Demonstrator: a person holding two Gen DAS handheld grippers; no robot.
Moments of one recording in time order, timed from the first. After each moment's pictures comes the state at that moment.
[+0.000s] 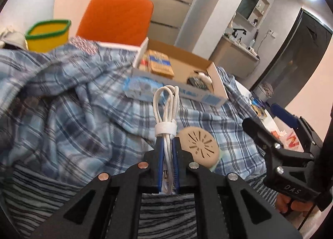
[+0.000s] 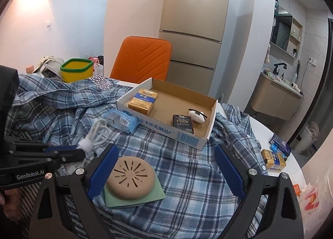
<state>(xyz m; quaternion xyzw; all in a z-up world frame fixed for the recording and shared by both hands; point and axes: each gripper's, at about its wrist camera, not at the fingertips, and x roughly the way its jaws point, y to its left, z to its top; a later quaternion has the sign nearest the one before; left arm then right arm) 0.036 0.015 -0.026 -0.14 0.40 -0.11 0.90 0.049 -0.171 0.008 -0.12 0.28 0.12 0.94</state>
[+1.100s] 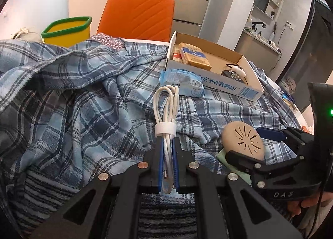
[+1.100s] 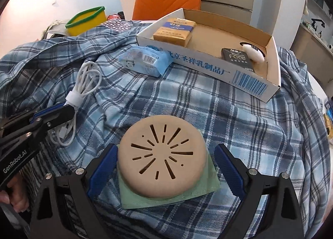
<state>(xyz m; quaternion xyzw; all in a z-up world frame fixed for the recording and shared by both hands) 0.052 0.030 -0.063 -0.09 0.42 -0.04 0.90 0.108 -0.139 -0.081 -0.08 0.48 0.21 0.85</state>
